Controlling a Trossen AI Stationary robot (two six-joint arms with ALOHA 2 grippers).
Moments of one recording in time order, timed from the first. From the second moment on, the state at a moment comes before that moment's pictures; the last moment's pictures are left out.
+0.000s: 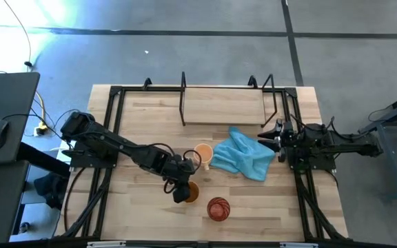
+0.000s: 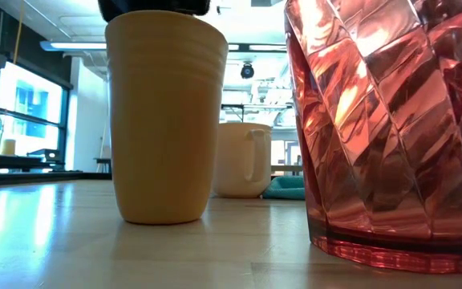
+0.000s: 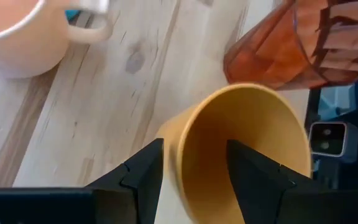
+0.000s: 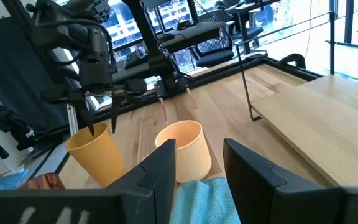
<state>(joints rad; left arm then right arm) -0.24 1.68 1.21 -0.54 -0.01 -0.69 0.02 0.10 0.20 -0.19 0.10 0.31</state>
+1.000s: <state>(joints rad) -0.14 1.69 1.43 -0.79 -0.15 -0.58 0.02 0.11 0.20 -0.20 0.11 0.31</state>
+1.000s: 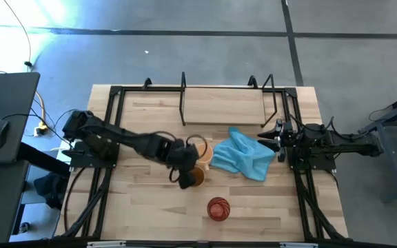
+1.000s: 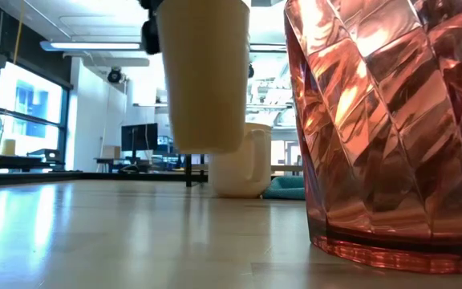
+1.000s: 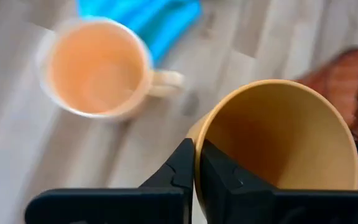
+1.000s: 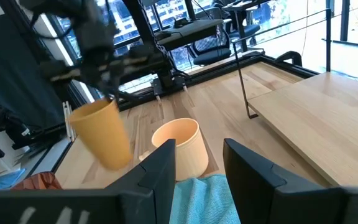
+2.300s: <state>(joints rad) 0.48 1.69 1.74 -0.94 -0.13 -0.25 0.02 0.11 0.20 -0.24 0.14 0.42</state>
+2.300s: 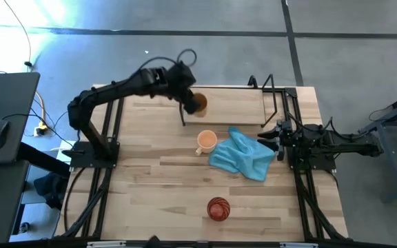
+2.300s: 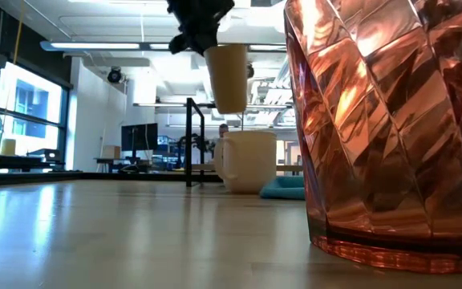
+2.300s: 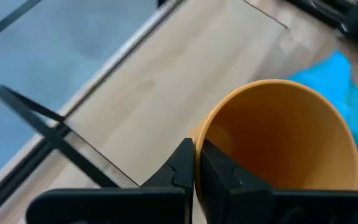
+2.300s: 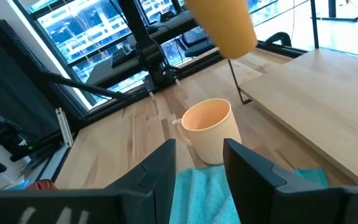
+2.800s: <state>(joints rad) 0.59 1.70 1.74 -0.82 -0.03 -0.24 0.02 0.11 0.20 -0.24 0.20 0.43</state>
